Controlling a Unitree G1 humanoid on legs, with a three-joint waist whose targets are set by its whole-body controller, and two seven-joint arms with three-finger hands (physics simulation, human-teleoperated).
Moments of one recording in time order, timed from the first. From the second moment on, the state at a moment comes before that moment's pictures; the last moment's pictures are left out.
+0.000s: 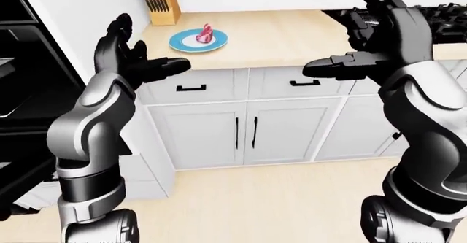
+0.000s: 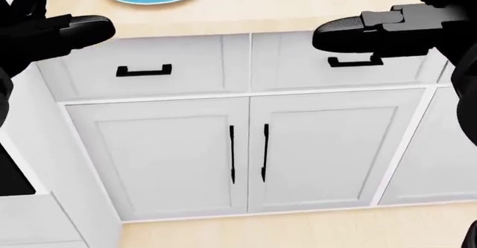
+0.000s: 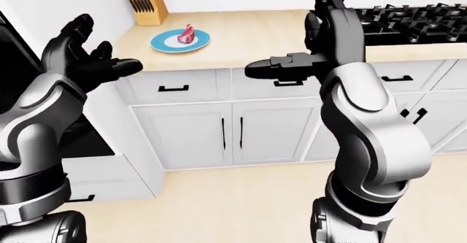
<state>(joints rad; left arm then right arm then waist) -0.78 0.38 0.23 -0.13 -0.51 0.84 0.27 -0.82 -0.37 -0.24 -0.55 0.33 1.17 -0.14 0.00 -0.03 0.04</state>
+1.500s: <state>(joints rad) -0.78 0.38 0.24 -0.13 -0.50 0.83 0.26 -0.82 -0.36 -0.23 -0.56 0.33 1.17 -0.13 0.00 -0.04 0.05</state>
